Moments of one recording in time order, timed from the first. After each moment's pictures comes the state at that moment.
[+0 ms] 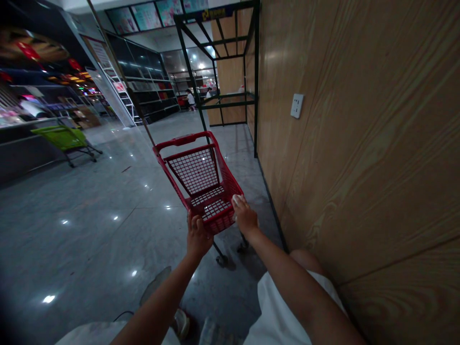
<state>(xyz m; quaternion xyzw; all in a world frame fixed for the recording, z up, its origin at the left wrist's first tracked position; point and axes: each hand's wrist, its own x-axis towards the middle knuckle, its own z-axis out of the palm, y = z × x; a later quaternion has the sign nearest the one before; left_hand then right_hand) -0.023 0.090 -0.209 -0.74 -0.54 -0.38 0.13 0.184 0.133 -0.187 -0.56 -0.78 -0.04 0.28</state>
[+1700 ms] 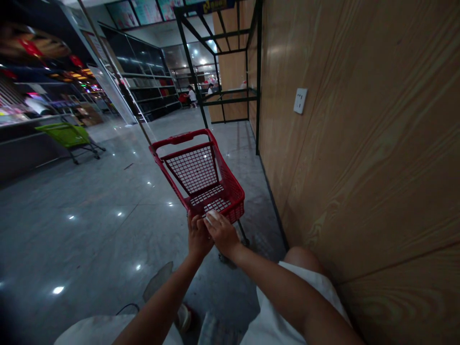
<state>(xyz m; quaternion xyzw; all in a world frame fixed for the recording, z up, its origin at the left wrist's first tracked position) -0.020 0.080 -0.208 -0.76 -0.51 -0.36 0.18 0.110 0.085 -0.203 -0.40 -0.85 -0.08 0.33</state>
